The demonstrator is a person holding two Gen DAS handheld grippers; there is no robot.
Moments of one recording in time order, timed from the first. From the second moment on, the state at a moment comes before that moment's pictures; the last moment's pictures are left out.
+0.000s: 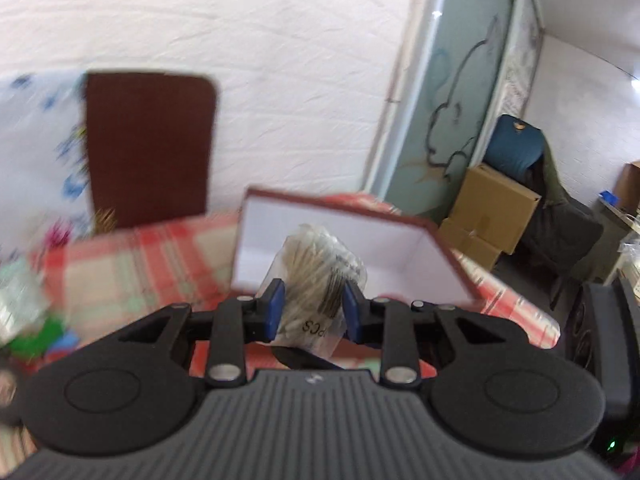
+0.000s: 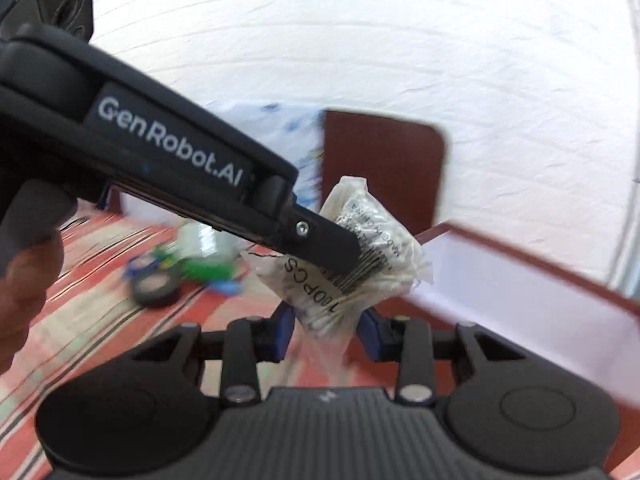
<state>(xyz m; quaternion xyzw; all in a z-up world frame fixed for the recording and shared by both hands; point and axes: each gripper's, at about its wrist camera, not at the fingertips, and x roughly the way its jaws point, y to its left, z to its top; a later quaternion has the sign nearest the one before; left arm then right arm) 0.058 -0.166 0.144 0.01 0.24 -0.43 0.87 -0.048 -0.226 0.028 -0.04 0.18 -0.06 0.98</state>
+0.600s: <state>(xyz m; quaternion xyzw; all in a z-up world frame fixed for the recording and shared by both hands) 0.094 -0.196 0.111 0.03 0.23 -0.38 0.89 -0.032 -0.313 0.006 0.07 0.16 -0.15 0.97</state>
